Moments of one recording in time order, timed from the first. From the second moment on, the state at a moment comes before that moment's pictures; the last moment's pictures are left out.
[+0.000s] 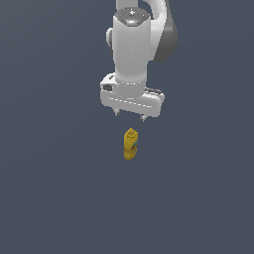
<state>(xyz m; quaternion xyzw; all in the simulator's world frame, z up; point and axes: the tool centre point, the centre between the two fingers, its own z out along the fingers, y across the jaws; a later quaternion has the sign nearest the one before) -0.025 0.011 0.259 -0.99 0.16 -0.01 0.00</state>
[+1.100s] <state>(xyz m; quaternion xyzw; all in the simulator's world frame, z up) -0.011 0.018 0.214 -0.97 0.24 0.00 0.00</state>
